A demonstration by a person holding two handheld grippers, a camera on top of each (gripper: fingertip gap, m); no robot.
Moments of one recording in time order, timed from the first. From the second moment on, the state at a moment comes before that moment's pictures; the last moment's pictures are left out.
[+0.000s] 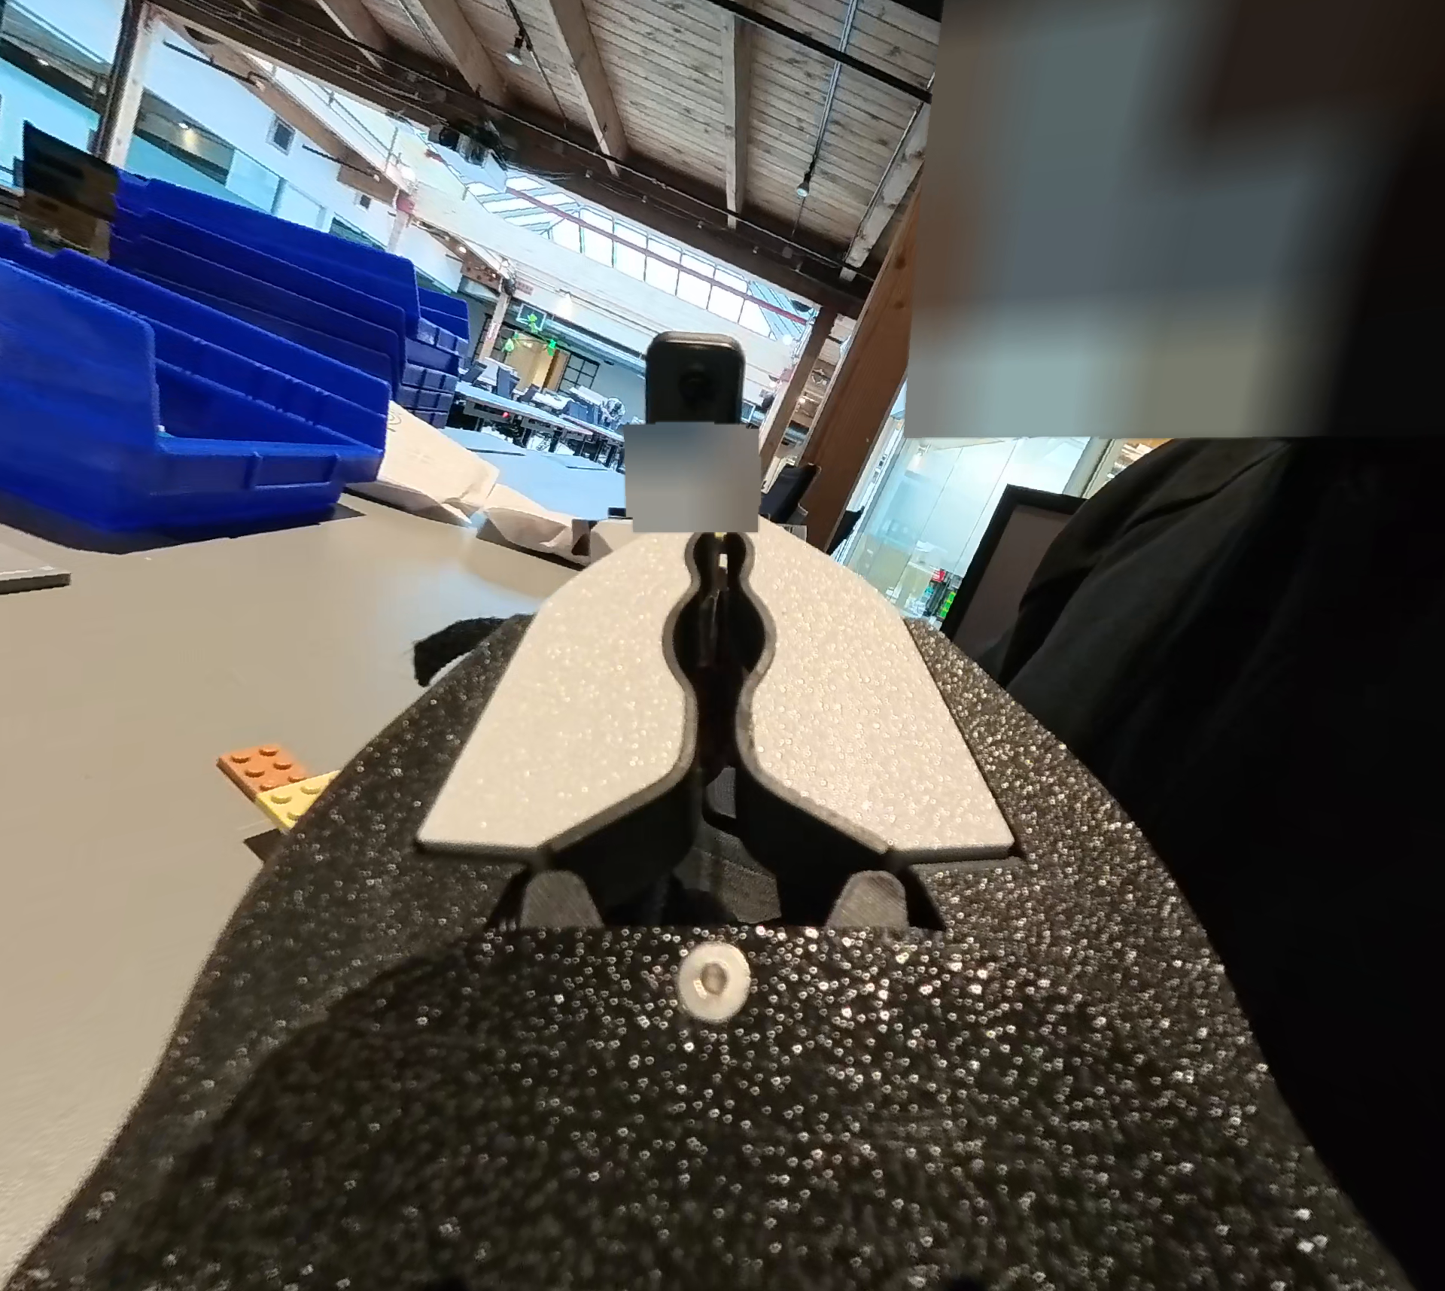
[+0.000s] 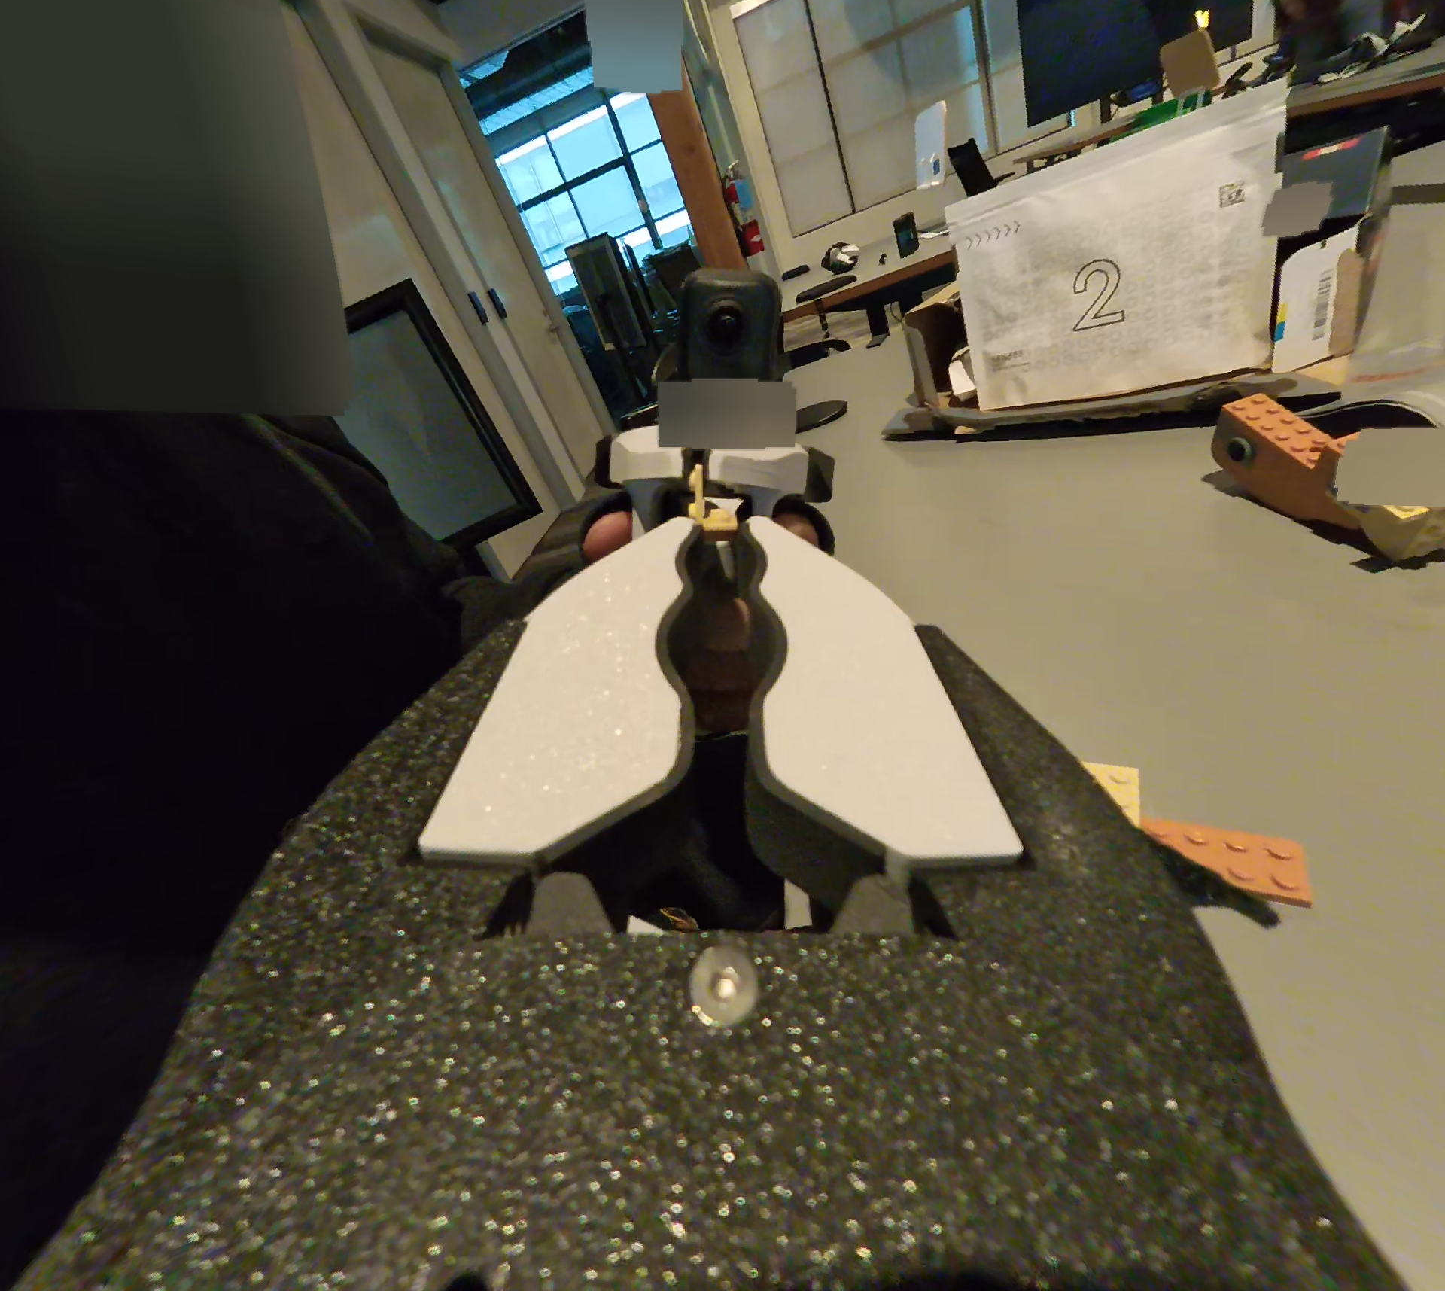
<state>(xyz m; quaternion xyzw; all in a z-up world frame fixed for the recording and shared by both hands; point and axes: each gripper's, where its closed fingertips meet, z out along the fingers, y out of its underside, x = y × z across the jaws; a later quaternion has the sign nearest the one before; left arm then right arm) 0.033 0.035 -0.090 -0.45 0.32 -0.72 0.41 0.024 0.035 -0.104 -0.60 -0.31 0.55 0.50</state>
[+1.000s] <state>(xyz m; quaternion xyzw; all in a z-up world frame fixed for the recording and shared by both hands) 0.042 0.059 -0.109 -0.65 0.28 -0.51 0.49 0.037 0.056 -0.106 -0.60 -0.31 0.12 0.73</state>
